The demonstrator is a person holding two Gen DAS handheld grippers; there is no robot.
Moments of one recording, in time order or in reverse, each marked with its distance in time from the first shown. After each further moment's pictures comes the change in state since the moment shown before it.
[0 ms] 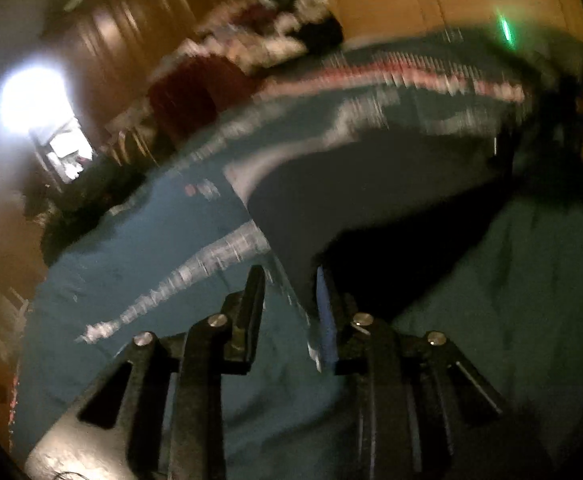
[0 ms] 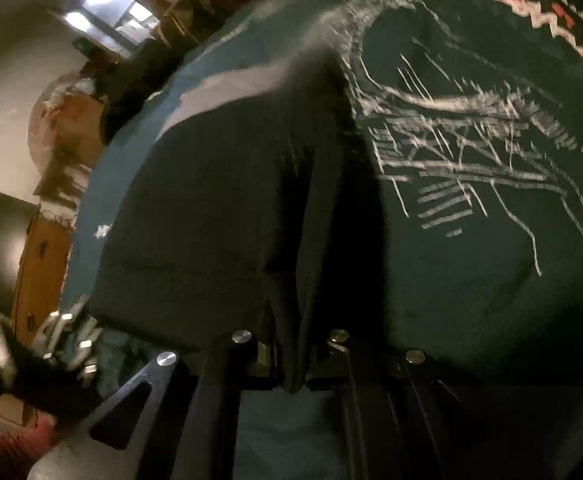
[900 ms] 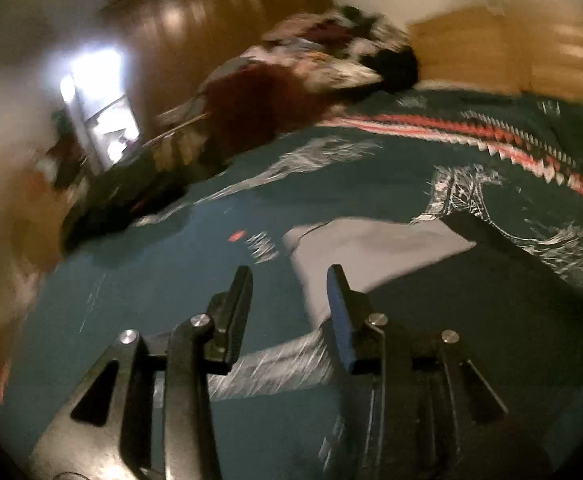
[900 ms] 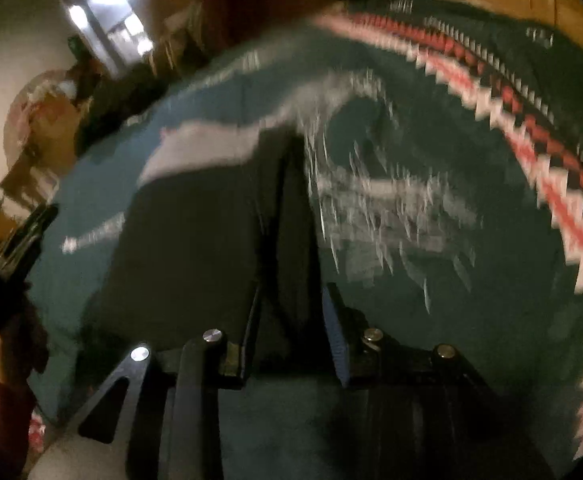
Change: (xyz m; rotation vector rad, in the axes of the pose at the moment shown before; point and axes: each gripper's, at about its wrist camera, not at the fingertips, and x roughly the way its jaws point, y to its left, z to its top) left arm 0.132 0.062 0.091 -0.152 -0.018 0.107; right arm -0.067 0.024 0.004 -0.111 -0.199 -0.207
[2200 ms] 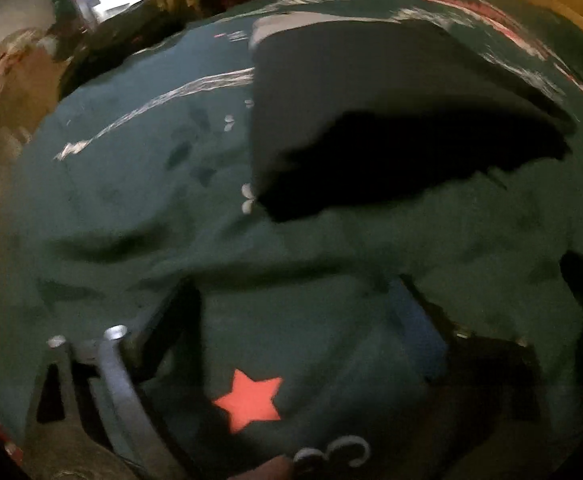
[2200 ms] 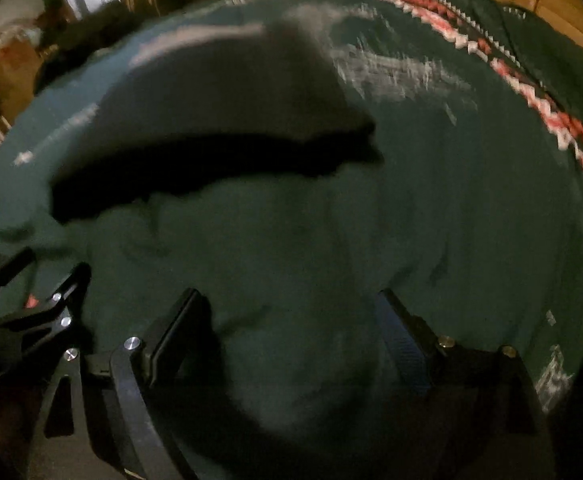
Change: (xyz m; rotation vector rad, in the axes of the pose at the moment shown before) left arm -0.073 -0.072 -0.166 -0.210 0.488 0.013; right arm 0.014 0.068 -0.152 -0.046 0.147 -0.262
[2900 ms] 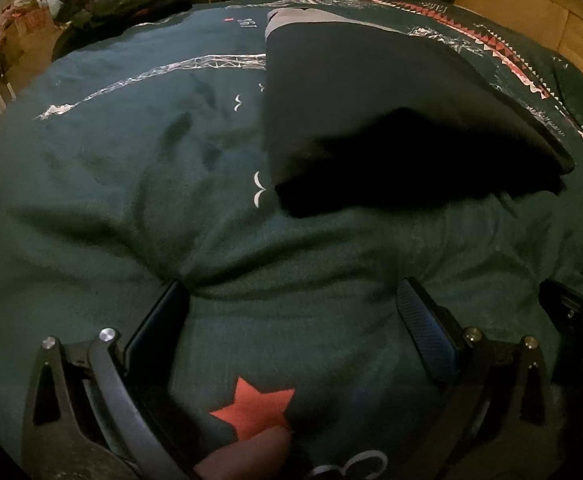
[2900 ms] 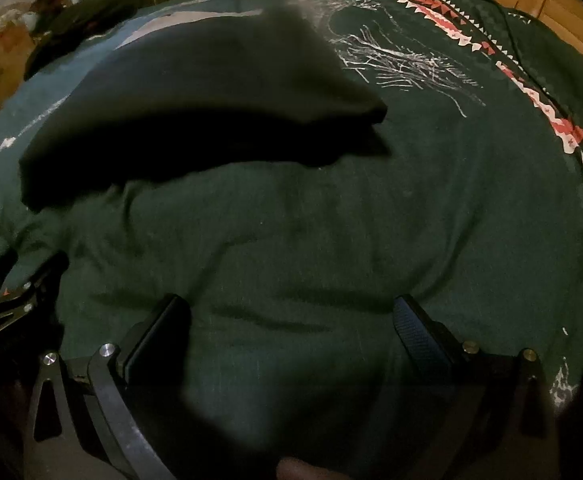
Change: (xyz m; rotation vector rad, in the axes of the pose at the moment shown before) left arm 0.014 0.020 -0.002 -0.092 -0.008 -0.125; right arm 0.019 0.002 0.005 -0.023 0.014 -0.042
